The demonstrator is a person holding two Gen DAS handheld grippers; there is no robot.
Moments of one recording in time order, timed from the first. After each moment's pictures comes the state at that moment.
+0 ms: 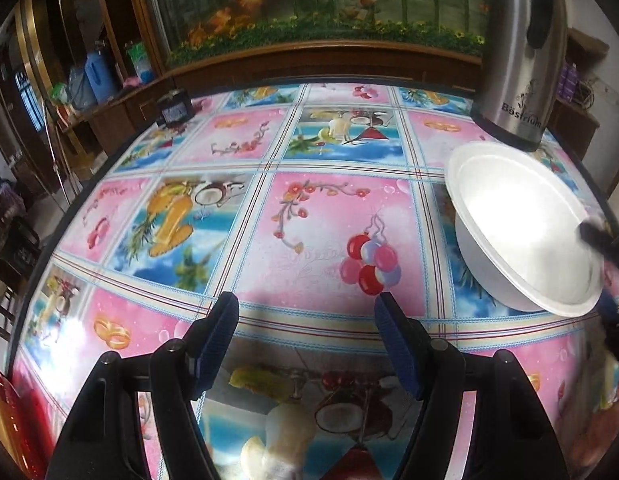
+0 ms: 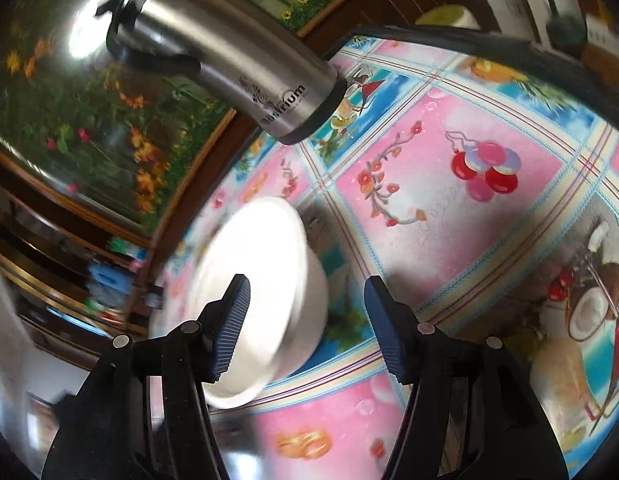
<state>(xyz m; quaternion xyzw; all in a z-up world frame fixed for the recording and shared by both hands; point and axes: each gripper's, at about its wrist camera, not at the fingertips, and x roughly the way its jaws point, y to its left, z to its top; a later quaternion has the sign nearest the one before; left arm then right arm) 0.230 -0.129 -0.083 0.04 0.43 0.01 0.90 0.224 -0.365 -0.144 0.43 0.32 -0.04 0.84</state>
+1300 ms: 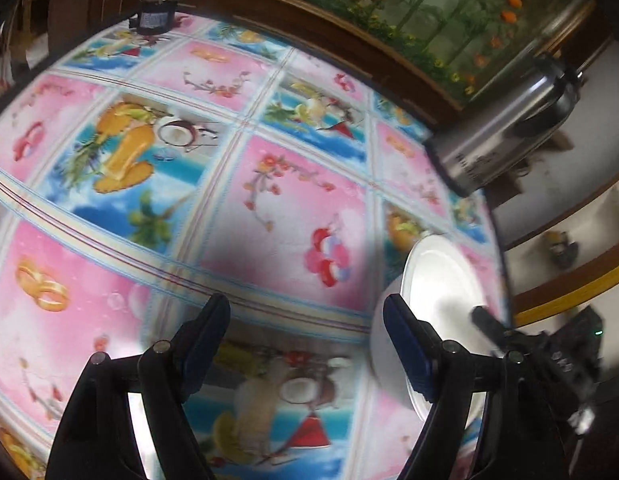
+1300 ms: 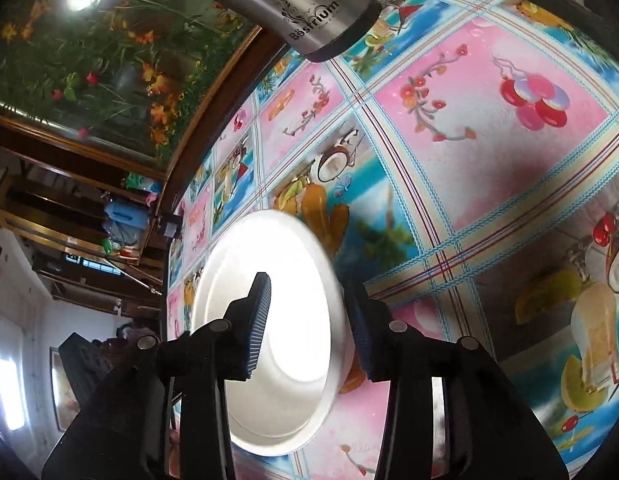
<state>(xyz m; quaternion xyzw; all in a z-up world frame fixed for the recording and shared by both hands) 0.244 -0.066 -0.077 -0.20 0.50 -0.15 0.83 0.235 -0.353 -0.147 0.43 0.42 0.06 0.80</state>
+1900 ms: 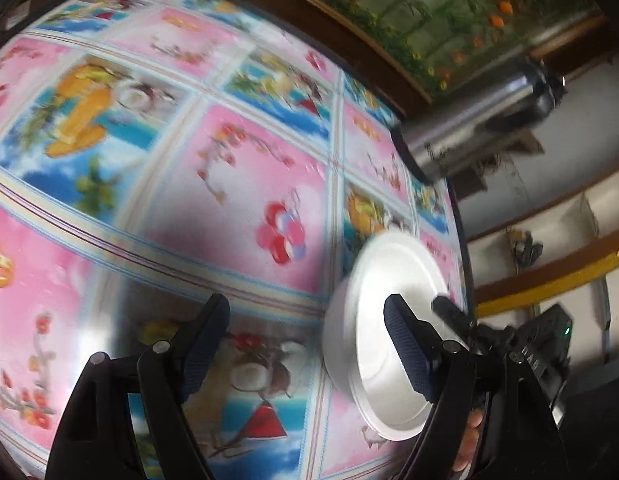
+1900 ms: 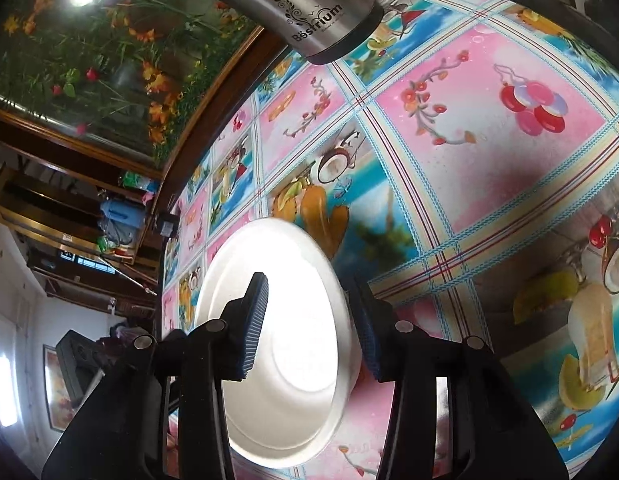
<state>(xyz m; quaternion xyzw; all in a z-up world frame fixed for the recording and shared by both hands) 0.247 -0.083 -0.088 -0.24 0.52 -0.20 0.79 0.237 -0.353 -0.146 0.42 0.42 0.05 0.80</state>
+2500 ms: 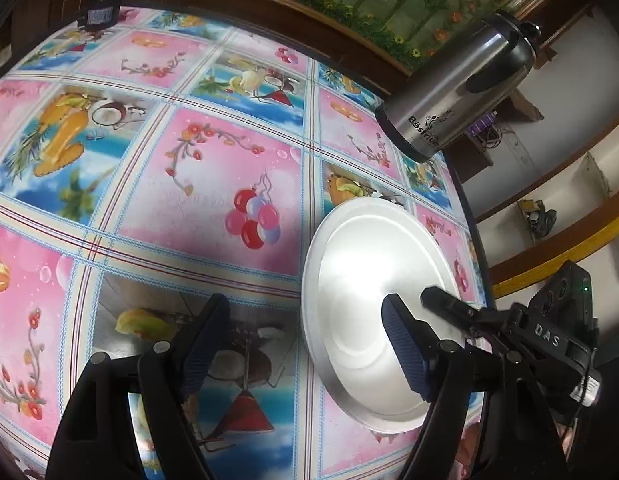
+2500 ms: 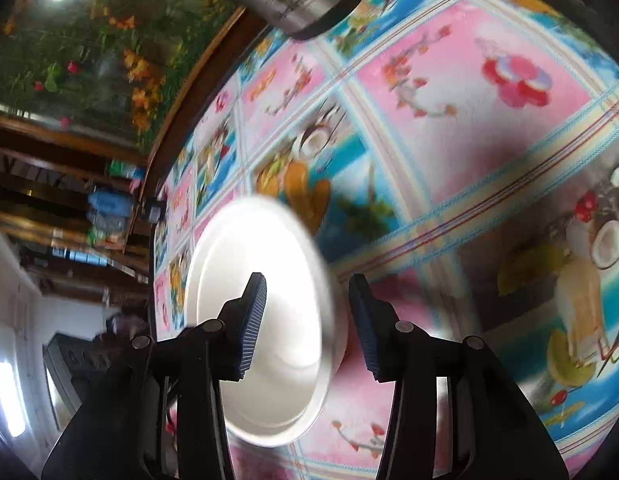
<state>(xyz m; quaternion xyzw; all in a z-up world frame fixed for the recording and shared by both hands) 0.232 -0.111 -0.082 -0.18 0.50 -0.20 0.82 0.236 -0.350 -0.148 0.42 0.48 0.06 0.77</state>
